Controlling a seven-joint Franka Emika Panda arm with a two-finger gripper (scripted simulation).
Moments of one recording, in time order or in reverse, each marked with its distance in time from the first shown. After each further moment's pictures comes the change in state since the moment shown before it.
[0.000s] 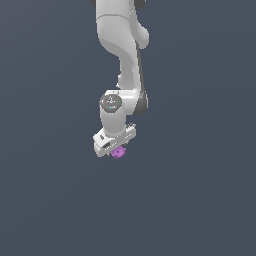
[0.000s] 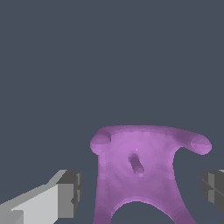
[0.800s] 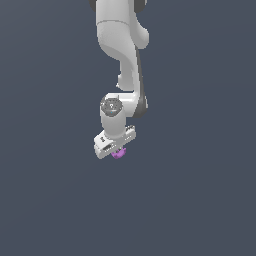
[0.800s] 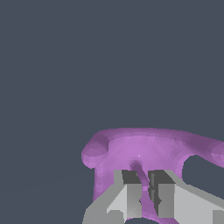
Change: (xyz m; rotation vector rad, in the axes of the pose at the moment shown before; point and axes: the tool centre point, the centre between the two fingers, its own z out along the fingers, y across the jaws) arm 0.001 0.001 0.014 0.000 0.000 -0.001
